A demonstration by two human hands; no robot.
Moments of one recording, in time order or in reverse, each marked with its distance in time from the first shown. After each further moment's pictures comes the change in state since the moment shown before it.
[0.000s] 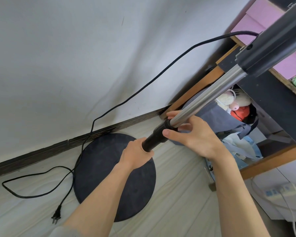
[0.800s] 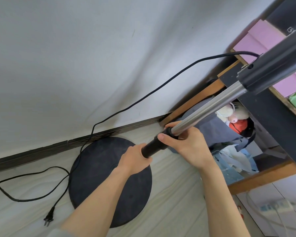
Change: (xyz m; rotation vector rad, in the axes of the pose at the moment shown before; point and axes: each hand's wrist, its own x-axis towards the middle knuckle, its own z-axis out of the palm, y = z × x) left_hand -0.003 0.005 -0.003 0.023 -0.025 -0.026; right_hand 0.001 -0.003 0.017 0.113 0.084 0.002
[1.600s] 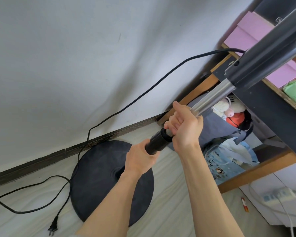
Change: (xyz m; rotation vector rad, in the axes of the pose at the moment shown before) left_hand -0.004 0.036 0.006 -0.099 0.250 0.085; right_hand 0.031 -0.037 0.022 0.923 0.408 0.024
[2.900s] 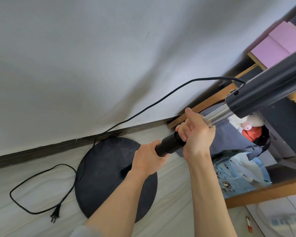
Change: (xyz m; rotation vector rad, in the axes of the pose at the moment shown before) left_hand 0.003 -0.003 -0.001 0.002 0.019 0.022; right_hand -0.001 0.011 0.007 -0.055 -0.009 0.003
